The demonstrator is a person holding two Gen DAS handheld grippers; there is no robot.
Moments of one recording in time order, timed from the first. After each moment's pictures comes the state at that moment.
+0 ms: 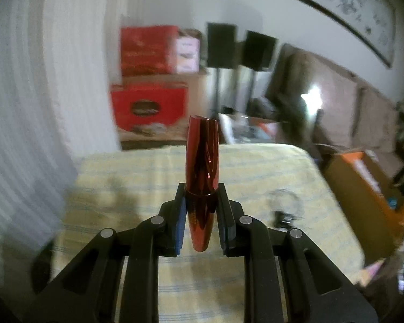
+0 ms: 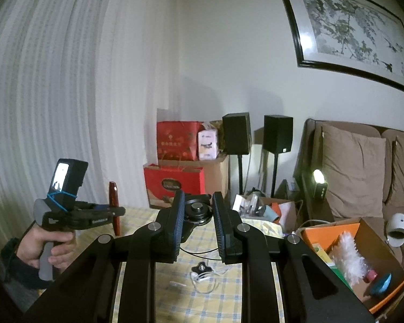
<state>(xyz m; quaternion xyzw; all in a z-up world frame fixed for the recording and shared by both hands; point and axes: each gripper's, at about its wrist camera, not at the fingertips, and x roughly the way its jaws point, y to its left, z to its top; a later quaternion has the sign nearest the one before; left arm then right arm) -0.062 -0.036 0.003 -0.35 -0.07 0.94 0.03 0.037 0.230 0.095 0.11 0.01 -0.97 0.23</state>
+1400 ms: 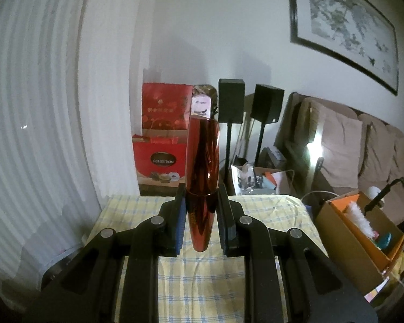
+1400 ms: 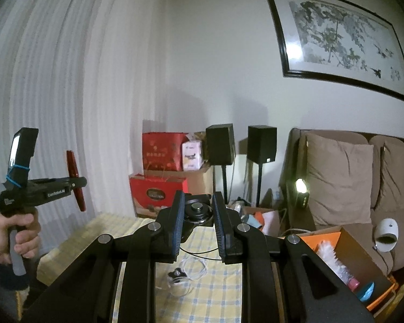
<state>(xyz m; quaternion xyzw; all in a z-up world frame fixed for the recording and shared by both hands) -0.003 -0.005 0.087 -0.22 -0.05 0.97 -0.07 0.038 0.282 0.113 0.08 0.01 -0.98 0.20</state>
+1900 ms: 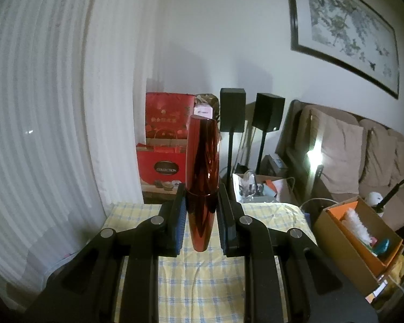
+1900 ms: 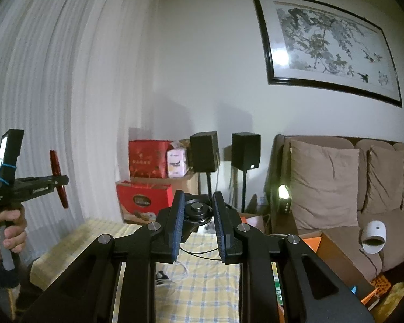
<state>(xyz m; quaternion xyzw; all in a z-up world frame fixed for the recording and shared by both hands) 0.009 -0.001 0.108 -0.20 -0.05 0.98 -0.08 0.046 0.316 0.126 0.07 0.00 -0.98 0.17</state>
